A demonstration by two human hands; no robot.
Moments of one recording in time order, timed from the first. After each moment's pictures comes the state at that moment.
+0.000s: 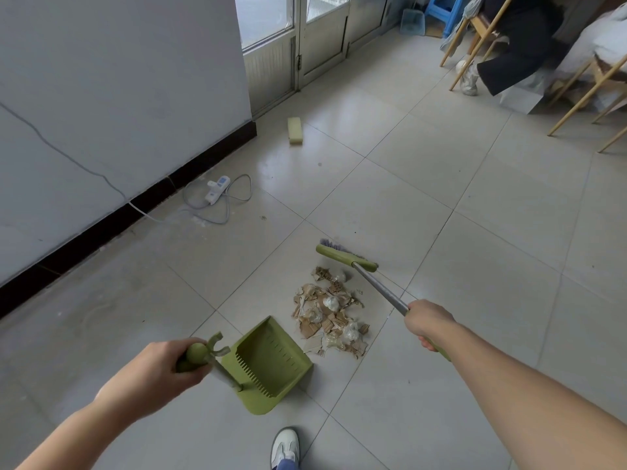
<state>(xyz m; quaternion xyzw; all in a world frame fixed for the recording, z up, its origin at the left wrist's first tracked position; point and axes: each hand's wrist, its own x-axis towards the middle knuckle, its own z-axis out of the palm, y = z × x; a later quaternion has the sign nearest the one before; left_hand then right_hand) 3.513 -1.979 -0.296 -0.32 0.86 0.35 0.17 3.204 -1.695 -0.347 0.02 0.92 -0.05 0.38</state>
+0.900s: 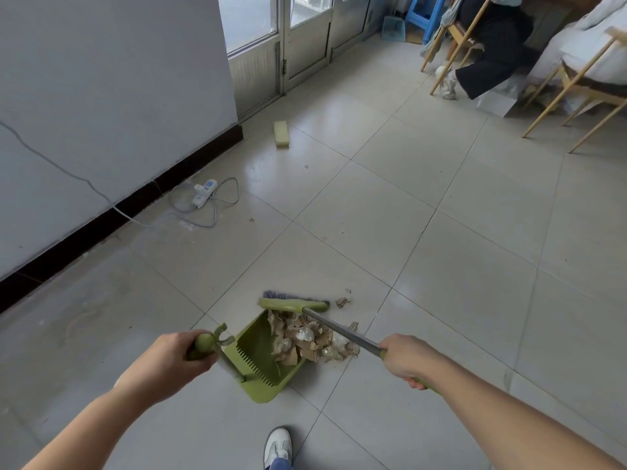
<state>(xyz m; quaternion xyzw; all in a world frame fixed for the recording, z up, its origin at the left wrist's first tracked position) 3.497 -1.969 -0.303 -0.33 0.86 0.35 0.16 3.269 -1.674 -0.337 -0.08 0.88 0.03 0.46</state>
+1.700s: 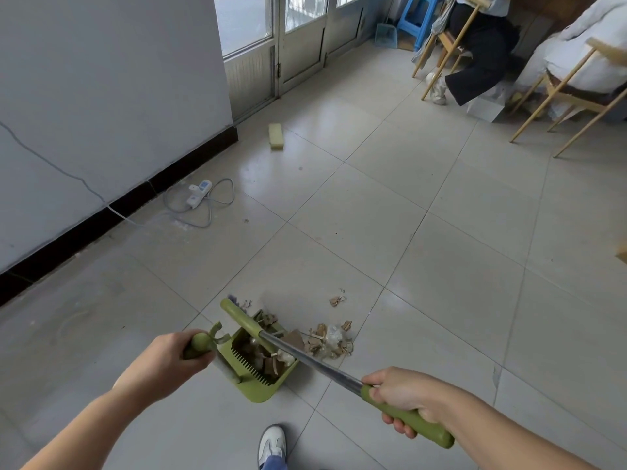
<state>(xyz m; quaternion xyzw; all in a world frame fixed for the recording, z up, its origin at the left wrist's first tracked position) 3.509 -1.957 -0.301 -0.34 0.85 0.37 0.14 3.324 -1.653 -0.295 0.00 0.77 -0.13 0.62</state>
